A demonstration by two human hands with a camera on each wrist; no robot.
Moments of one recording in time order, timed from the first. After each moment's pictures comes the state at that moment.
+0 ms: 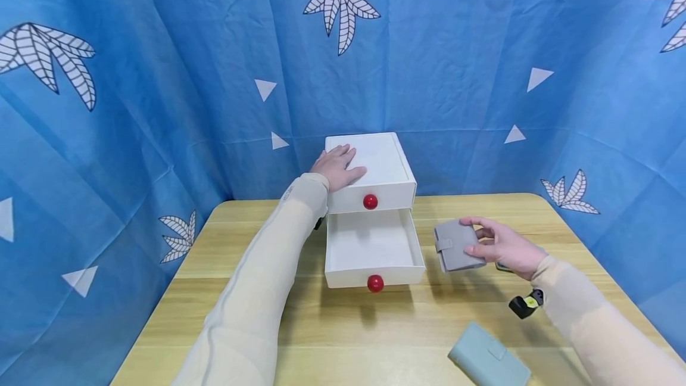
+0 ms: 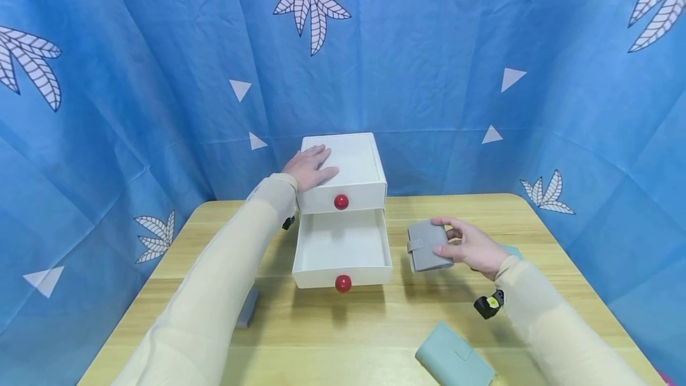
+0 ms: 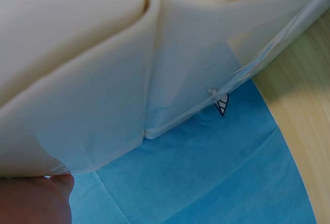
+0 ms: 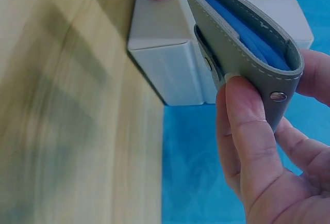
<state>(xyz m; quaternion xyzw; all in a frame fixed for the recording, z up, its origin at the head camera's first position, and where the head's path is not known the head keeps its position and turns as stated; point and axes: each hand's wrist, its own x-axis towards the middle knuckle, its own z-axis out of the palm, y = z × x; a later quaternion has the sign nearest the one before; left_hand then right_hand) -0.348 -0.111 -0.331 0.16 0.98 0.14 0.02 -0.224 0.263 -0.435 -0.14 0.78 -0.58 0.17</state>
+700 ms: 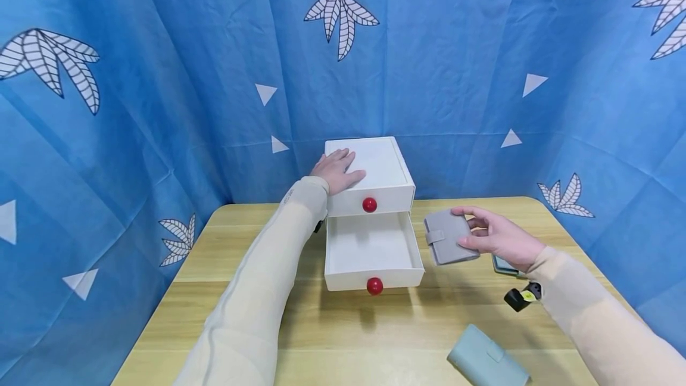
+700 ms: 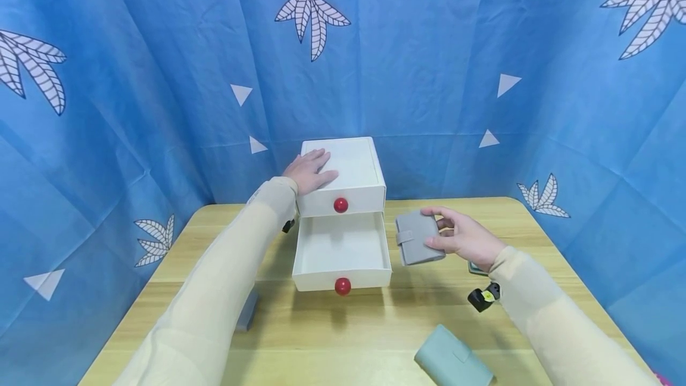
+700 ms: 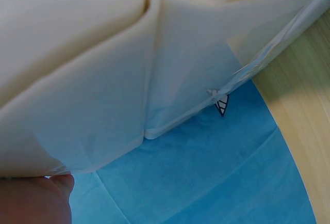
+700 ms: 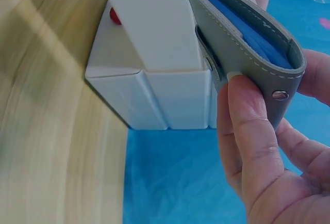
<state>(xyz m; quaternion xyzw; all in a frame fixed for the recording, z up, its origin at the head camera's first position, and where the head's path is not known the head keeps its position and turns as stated) -0.347 -0.112 -0.331 0.16 0.98 0.13 0.02 -0.216 0.243 -0.395 -0.16 0.79 -0.58 0.15</state>
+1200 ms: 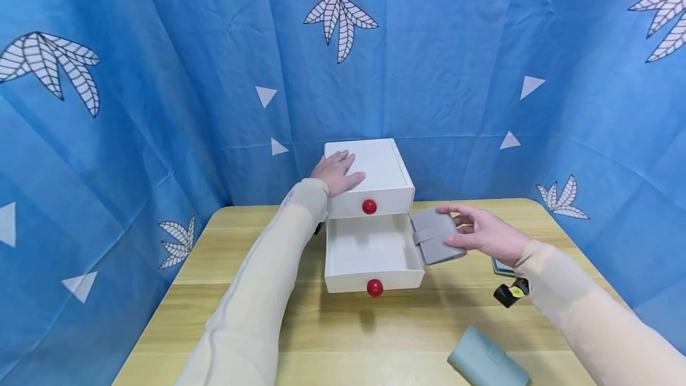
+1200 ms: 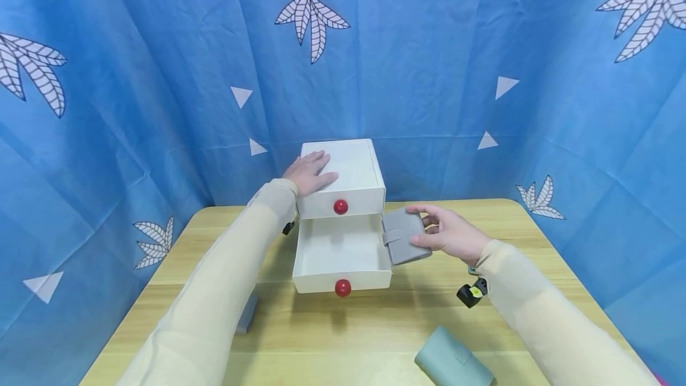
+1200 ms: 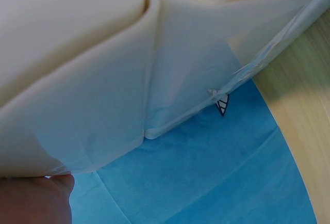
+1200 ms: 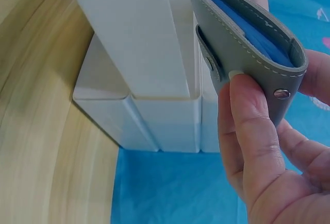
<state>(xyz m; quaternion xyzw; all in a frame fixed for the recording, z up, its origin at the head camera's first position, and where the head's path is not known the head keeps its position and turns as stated) -0.349 -0.112 -0.331 0.17 0.98 0.13 0.02 -0.216 0.219 -0.377 -0.19 0.80 -0.55 0.16</state>
